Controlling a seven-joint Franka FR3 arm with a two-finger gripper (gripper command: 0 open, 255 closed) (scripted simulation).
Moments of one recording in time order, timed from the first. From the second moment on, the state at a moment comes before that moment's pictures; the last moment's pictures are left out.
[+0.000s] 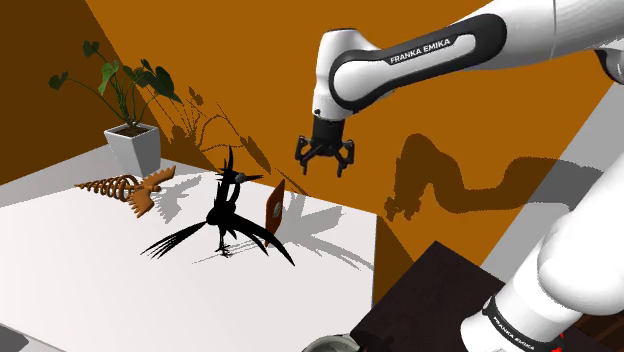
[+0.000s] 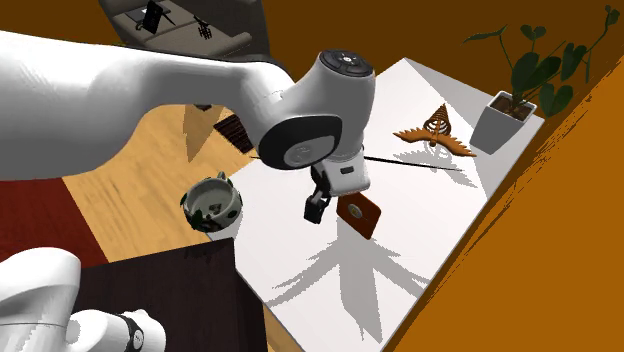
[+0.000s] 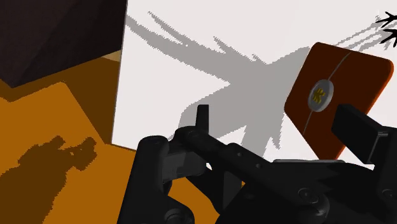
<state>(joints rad) -0.05 -0.02 0.32 -2.08 0.02 2.02 0.99</state>
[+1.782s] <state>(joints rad) 0.04 0.54 0.26 -1.63 -0.15 2.11 1.37</state>
